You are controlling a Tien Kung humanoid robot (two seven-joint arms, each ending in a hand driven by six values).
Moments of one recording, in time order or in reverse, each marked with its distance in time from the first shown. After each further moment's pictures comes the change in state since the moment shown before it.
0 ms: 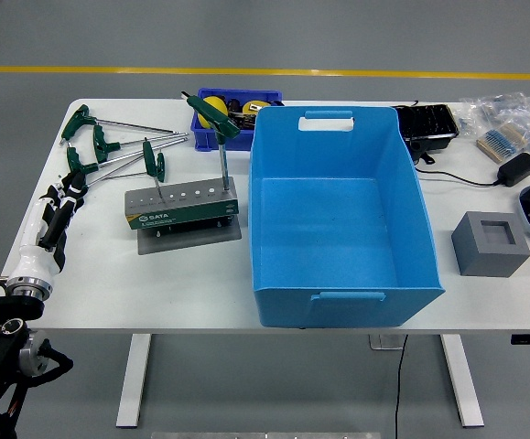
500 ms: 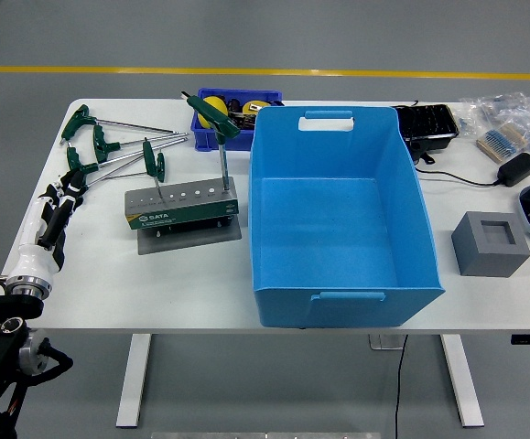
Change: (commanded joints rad) left arm -0.002 -0.002 -0.006 0.004 0.002 0.000 0.001; right arm 0.003 0.000 0.000 0.000 0.000 -0.001 0.000
